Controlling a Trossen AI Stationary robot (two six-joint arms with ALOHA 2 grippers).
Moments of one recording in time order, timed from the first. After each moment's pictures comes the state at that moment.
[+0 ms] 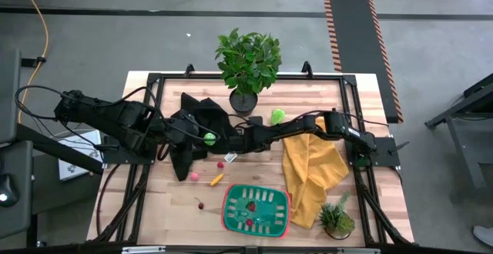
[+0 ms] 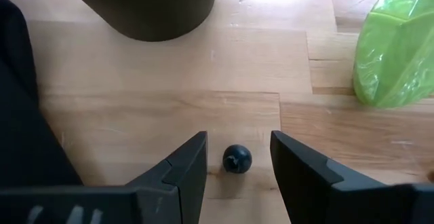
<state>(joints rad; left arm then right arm) -0.16 1.13 1.23 -1.05 -0.18 -0.48 0.04 2.31 1.75 -0.99 0.67 1.57</state>
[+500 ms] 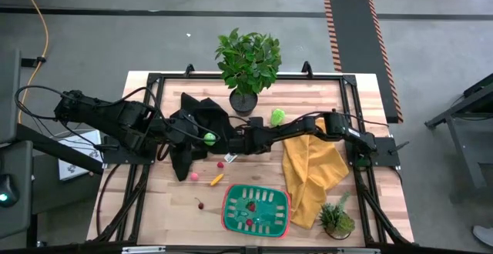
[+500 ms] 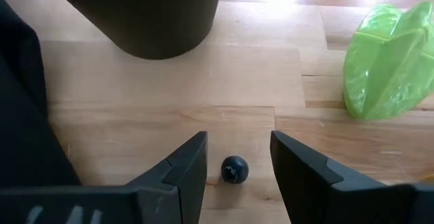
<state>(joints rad) -0.16 1.13 1.23 -1.07 -0.18 -0.48 0.05 2.31 1.75 -0.99 0.73 1.60</state>
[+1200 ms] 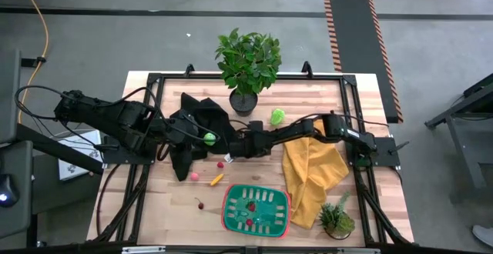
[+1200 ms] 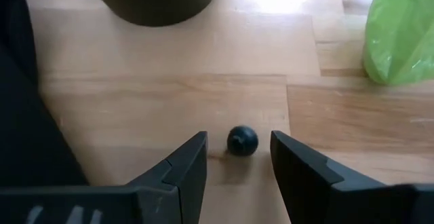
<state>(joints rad) -0.16 1.13 1.23 -1.07 -0.18 -0.48 0.06 2.33 1.72 -0.94 0.70 1.61</state>
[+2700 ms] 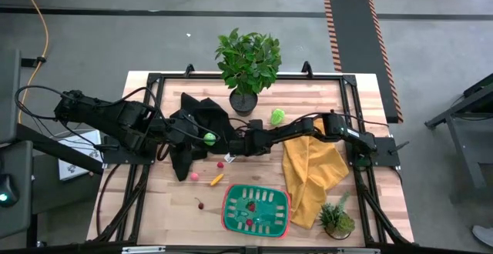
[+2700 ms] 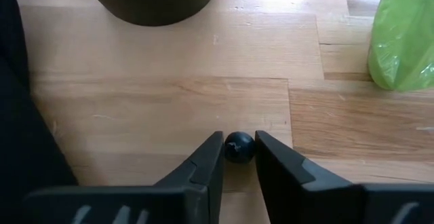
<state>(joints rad) -0.16 1.13 1.23 -1.07 -0.18 -0.47 0.05 2.33 1.72 -0.93 0.68 1.59</state>
